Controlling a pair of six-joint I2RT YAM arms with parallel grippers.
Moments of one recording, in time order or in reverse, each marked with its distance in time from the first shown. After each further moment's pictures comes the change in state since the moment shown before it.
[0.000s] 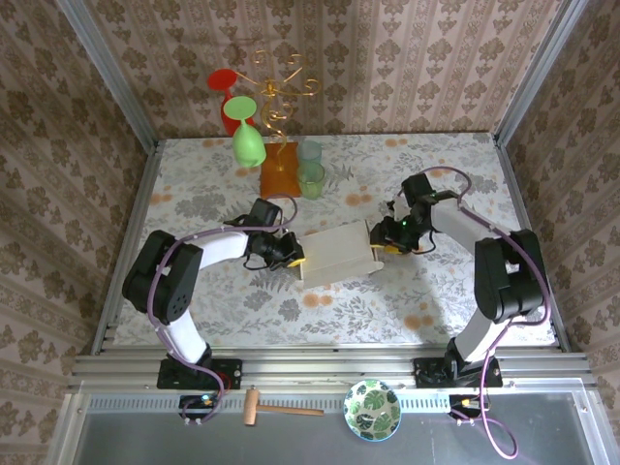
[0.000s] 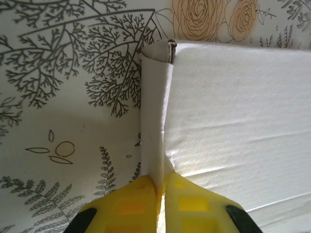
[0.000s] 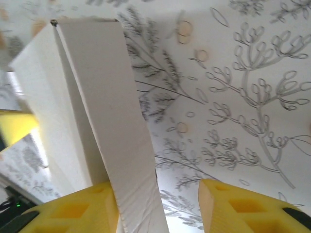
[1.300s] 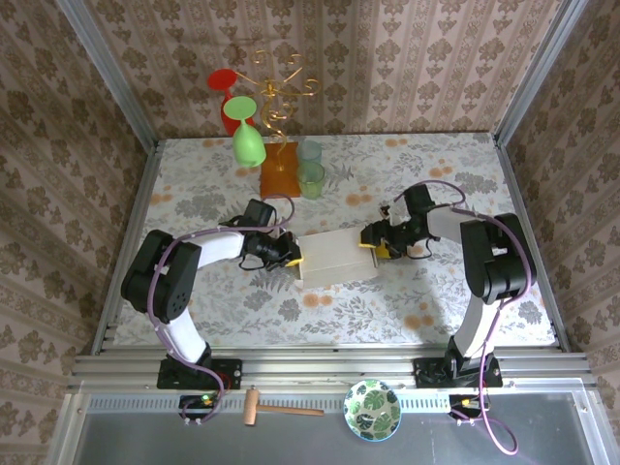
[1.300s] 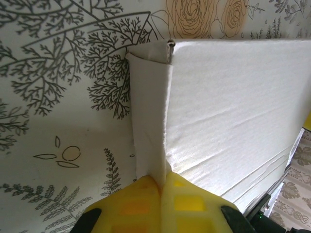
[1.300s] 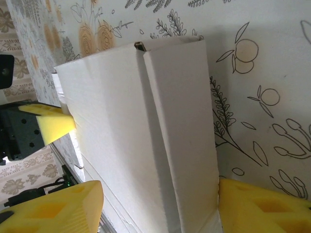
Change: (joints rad) left arm 0.040 0.005 -0.021 0.029 0.069 0.065; right arm -0.037 0.161 -0.105 0.325 -0.301 0.016
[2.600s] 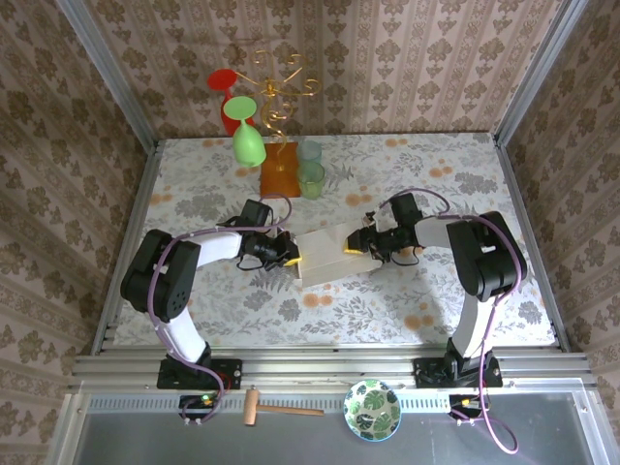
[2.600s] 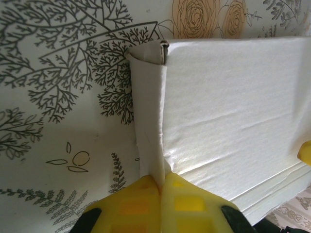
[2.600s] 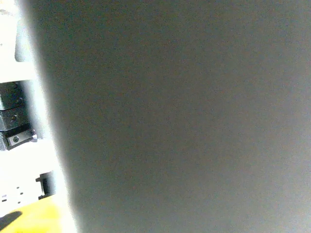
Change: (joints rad) left arm 0.020 0.004 -0.014 0.028 0.022 0.003; right arm 0.087 0.038 -0.082 0.275 -0.150 0.143
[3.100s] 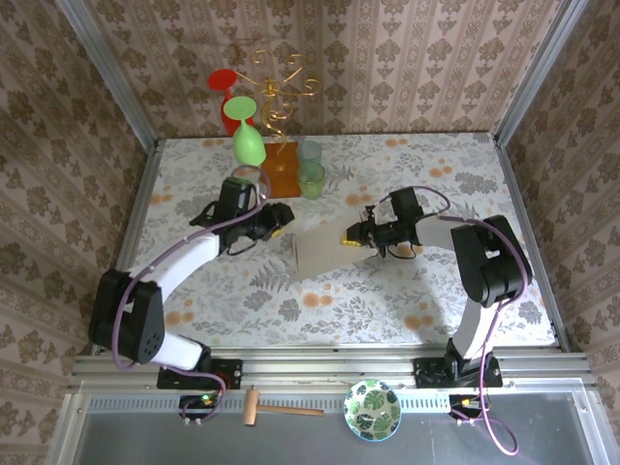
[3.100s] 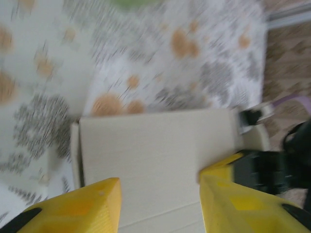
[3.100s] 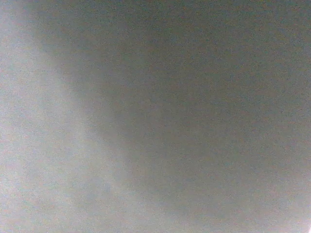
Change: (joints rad) left arm 0.030 -0.317 0.098 -0.044 -0.183 -0.108; right arm -0.003 -0.061 0.012 0.055 -0.056 0.301
